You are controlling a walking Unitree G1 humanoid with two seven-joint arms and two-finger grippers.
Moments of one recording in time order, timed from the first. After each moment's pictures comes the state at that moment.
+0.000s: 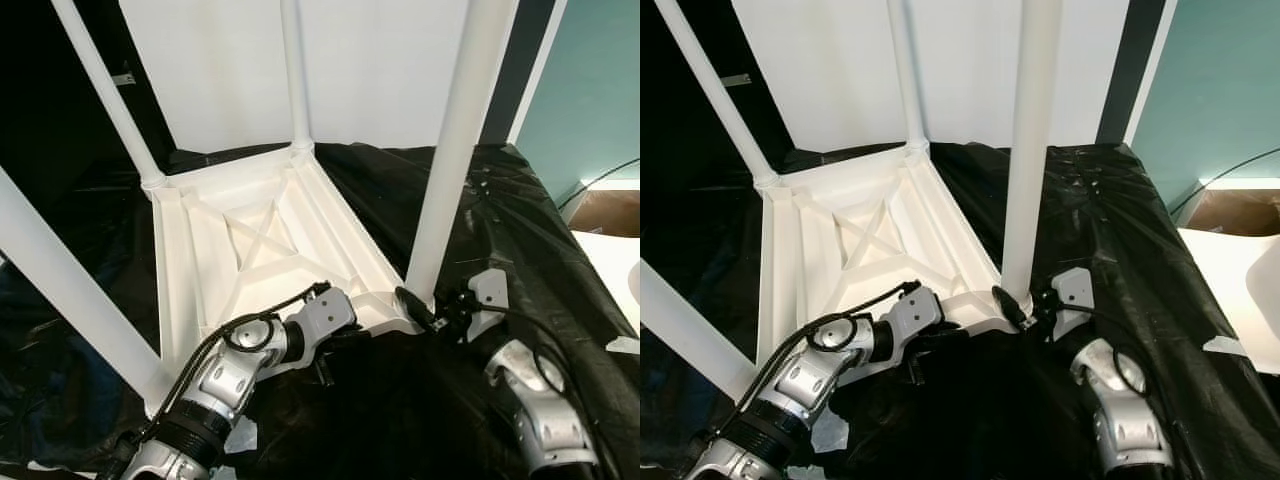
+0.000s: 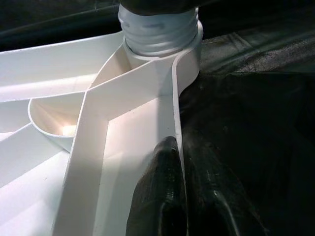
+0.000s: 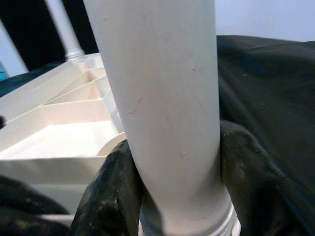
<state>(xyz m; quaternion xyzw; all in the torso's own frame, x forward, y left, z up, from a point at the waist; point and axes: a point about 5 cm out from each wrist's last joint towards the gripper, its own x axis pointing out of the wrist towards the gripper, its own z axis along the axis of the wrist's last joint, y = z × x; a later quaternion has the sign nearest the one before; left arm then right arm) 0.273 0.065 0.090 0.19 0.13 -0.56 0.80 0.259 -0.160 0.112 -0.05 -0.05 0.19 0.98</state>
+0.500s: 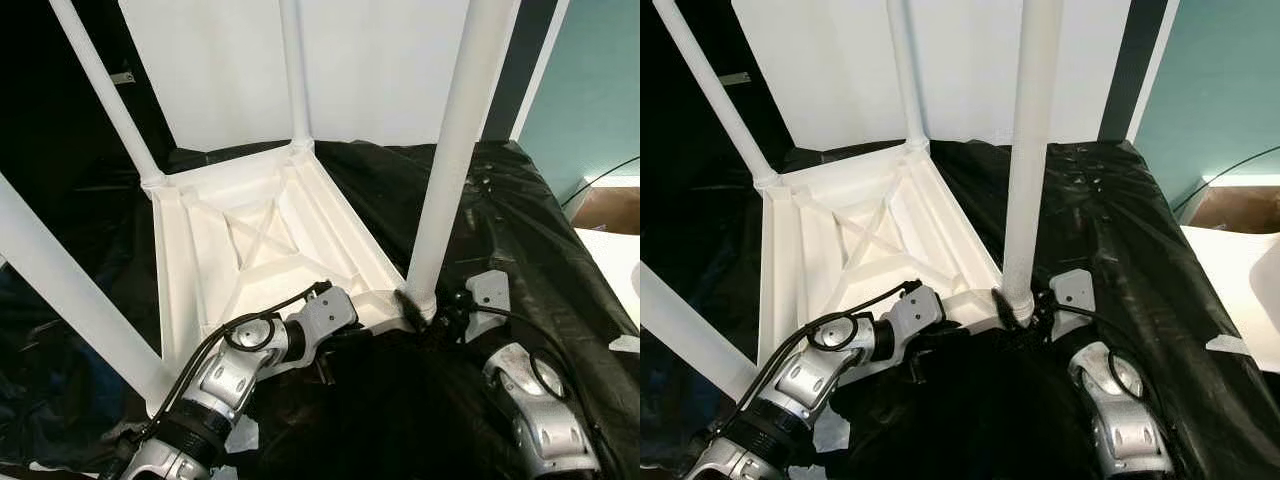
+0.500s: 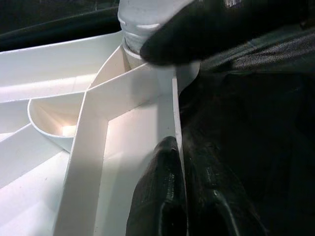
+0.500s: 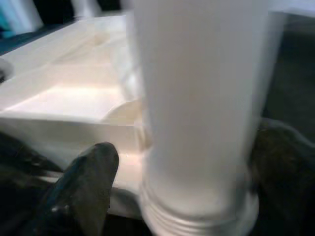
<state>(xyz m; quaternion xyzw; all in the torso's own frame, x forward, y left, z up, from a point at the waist) 0.275 0.066 0.091 0.20 0.13 -0.55 0.80 0.271 -0.163 0.113 -0.11 0.01 0.32 0.94</state>
